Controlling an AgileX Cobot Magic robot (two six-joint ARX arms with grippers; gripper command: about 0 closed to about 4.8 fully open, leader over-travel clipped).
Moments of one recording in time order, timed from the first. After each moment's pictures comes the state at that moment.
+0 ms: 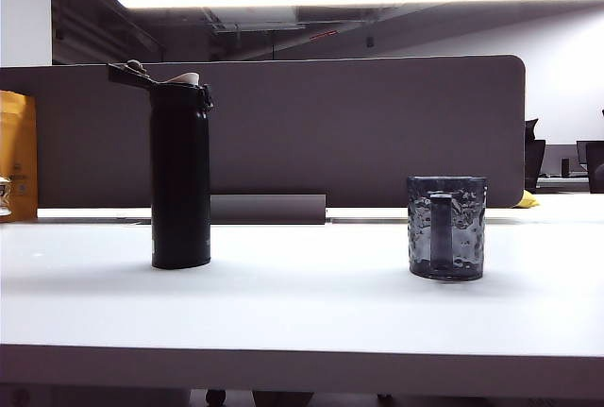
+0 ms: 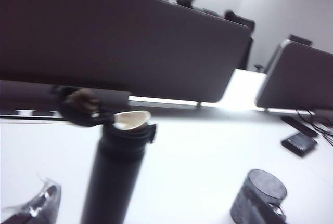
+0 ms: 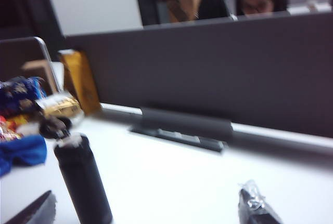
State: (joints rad) left arm -0.04 0.54 0.42 0.22 0.46 -0.27; right arm 0.19 0.67 0.67 0.10 -0.34 0.17
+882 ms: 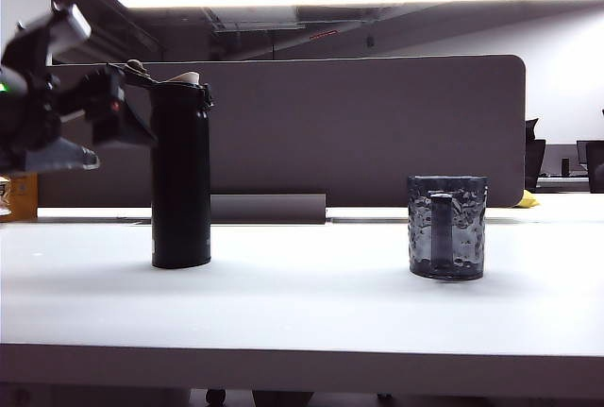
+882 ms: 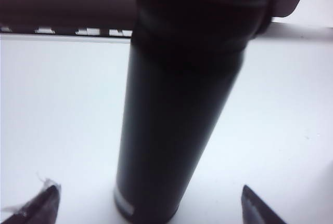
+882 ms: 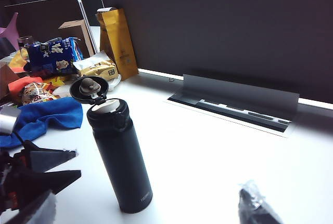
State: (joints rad) left arm -0.19 1.43 0.44 0.80 0.24 -0.13; right arm 0.49 1.04 0.69 0.35 -0.21 0.15
